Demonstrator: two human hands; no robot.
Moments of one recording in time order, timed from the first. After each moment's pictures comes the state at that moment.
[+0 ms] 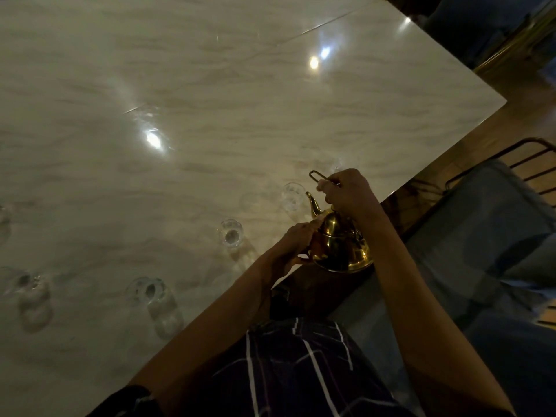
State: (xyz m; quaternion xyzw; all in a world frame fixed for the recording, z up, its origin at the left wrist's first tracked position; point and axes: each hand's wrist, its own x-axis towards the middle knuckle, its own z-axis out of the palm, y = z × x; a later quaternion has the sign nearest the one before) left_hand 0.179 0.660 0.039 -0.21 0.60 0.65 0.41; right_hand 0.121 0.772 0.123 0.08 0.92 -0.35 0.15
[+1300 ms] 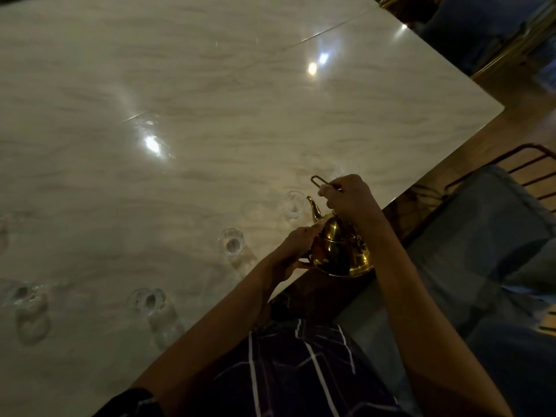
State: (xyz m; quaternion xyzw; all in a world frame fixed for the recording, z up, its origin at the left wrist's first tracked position) left_hand 0.164 0.657 0.033 -0.21 0.60 0.66 0.40; right_hand 0.107 0.769 0.121 0.10 0.92 -0.36 0.15
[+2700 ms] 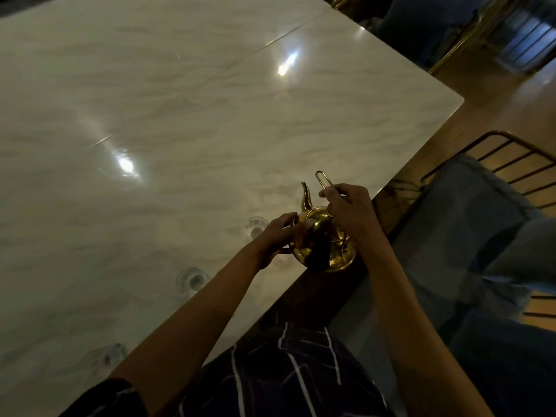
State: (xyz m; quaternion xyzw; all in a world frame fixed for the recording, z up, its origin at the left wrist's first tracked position) left_hand 0.058 0.708 -0.008 -0.10 0.63 0.66 0.40; right_hand 0.061 0.872 0.100 0.18 0.84 -0.51 0.05
